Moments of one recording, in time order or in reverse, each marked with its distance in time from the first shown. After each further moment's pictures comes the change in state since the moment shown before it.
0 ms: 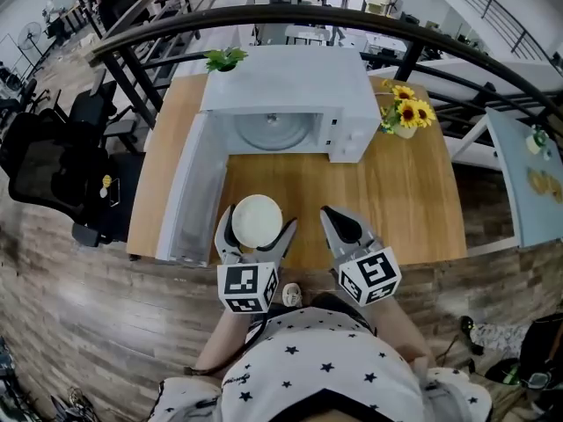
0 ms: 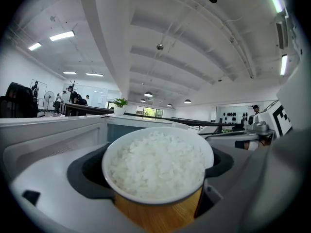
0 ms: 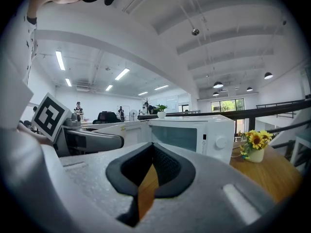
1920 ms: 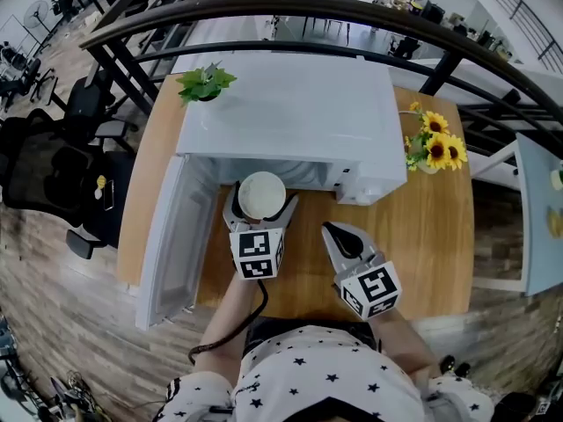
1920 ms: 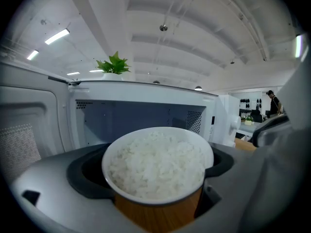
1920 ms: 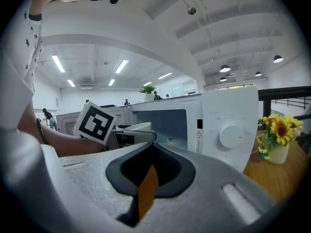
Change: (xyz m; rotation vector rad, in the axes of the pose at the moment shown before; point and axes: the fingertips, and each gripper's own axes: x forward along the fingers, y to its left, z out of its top) left arm 0.228 0.076 -0.031 0.050 0.112 0.137; right arm 0.114 -0.108 -0.035 0.046 0.135 0.109
